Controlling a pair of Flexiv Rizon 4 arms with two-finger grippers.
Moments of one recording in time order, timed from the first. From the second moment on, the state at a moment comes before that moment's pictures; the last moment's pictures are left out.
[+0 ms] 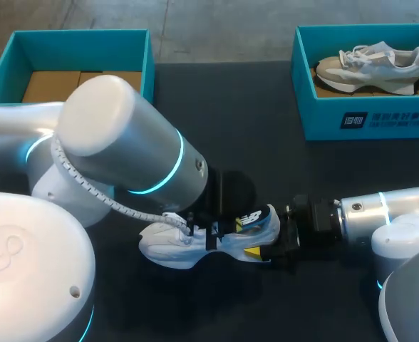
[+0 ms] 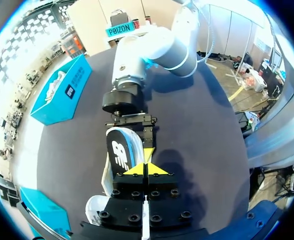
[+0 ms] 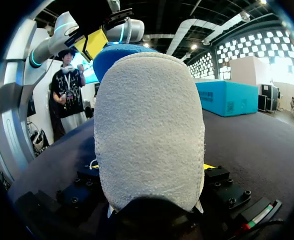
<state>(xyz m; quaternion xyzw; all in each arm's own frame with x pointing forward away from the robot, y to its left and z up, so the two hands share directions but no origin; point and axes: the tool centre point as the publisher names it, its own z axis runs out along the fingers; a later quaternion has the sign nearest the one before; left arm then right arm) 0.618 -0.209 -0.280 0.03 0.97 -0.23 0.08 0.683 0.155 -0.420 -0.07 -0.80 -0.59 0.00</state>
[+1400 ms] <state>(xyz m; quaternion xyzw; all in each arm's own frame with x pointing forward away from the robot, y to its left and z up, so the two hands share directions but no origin) 0.651 -0.234 -0.323 -0.05 0.96 -0.22 0.16 0.683 0.155 -0.420 -0.07 -0.80 -0.59 0.00</state>
